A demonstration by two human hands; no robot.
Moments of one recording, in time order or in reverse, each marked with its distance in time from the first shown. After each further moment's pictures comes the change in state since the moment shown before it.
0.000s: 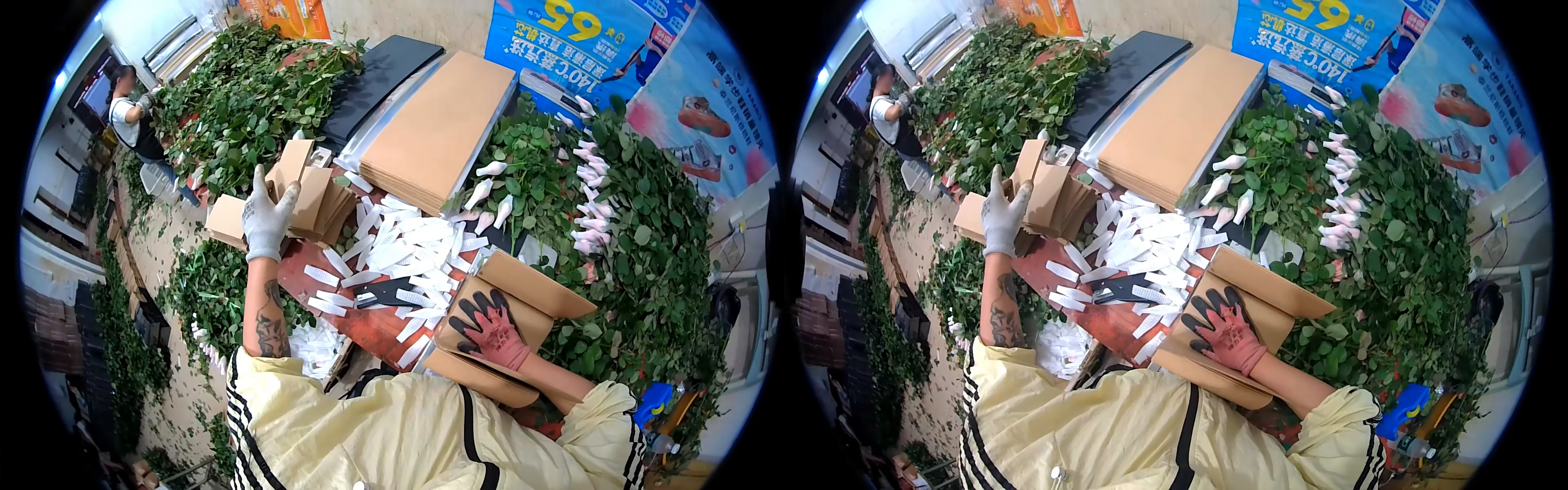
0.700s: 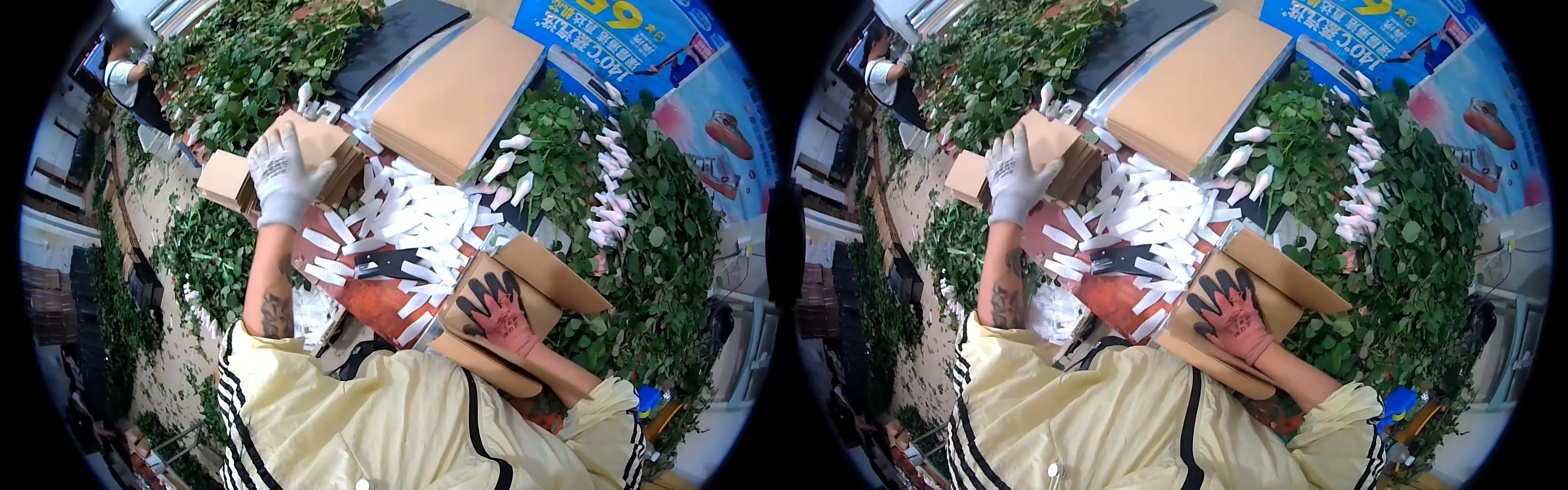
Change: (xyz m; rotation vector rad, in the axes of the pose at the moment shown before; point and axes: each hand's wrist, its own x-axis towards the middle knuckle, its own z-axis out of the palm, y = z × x) left_hand -0.014 0.012 0.026 0.698 0.186 0.385; right_hand 0.013 -0.009 -0.040 0.004 -0.022 0.014
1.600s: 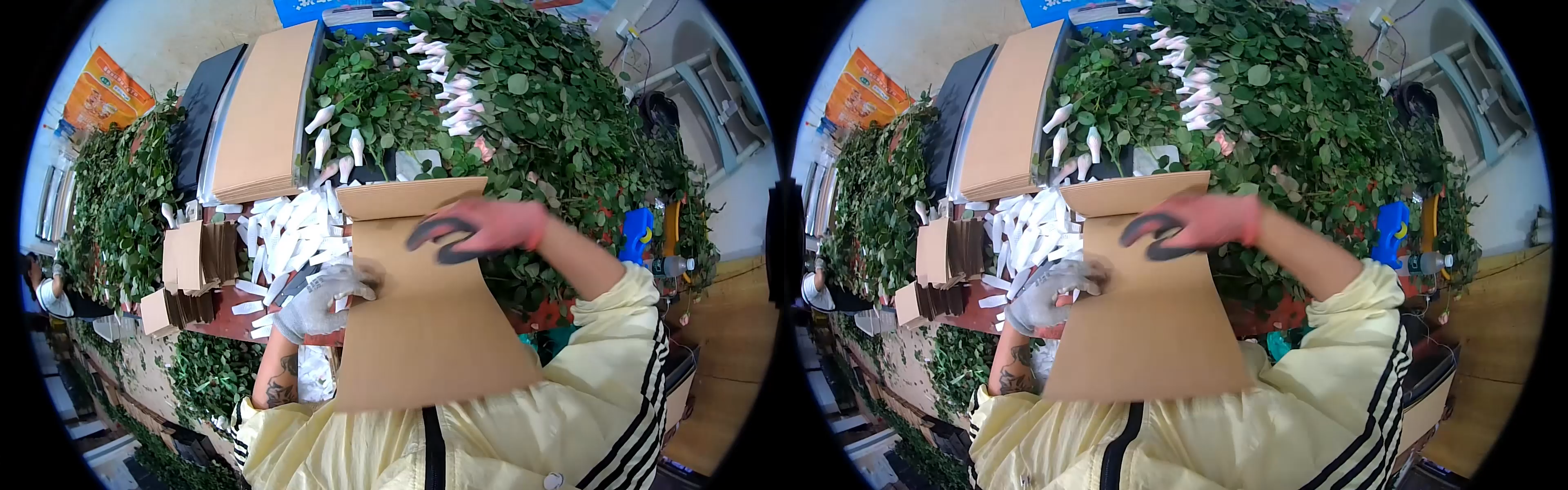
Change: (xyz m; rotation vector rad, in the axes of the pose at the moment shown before) left_hand -0.101 0.144 -0.075 -1.437 -1.024 1.219; right_hand -0.077 0.056 -0.132 1.079 -0.105 0.150
